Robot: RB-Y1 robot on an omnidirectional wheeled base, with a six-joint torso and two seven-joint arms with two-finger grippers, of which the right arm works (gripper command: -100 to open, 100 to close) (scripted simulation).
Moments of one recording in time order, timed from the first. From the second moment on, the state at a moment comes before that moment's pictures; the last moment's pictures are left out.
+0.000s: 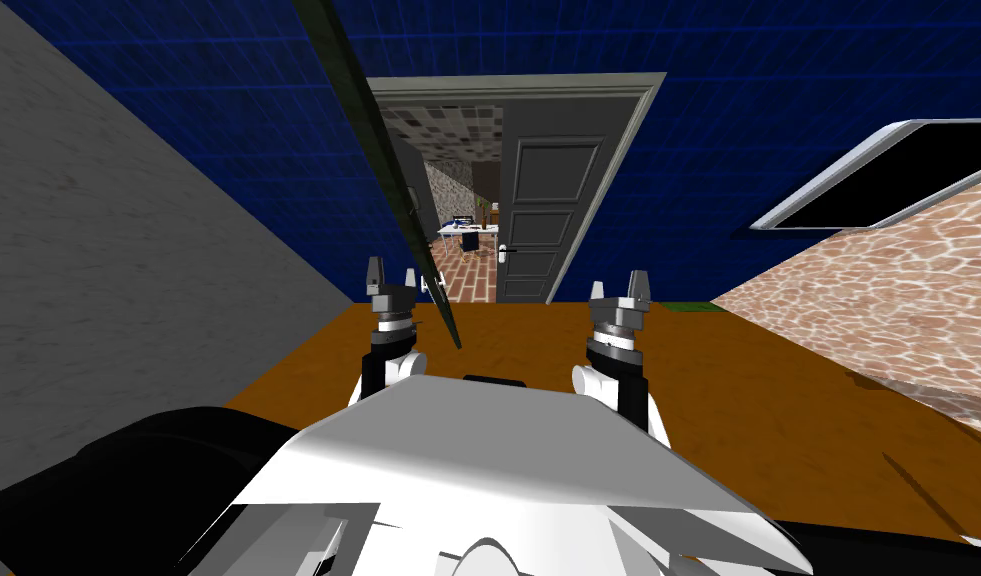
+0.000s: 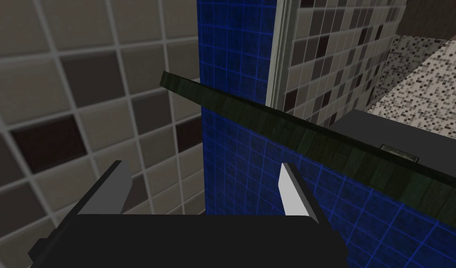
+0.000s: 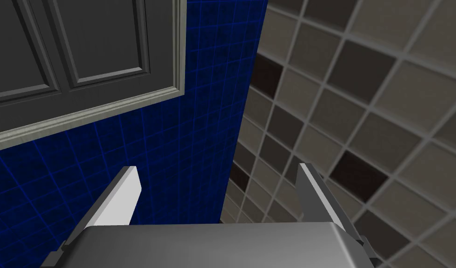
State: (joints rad) arm 0.47 0.02 -0.05 -2.33 0.02 -0.41 -0.10
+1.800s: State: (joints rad) arm 0.25 -0.06 0.02 -1.95 -0.15 -0.45 0.03
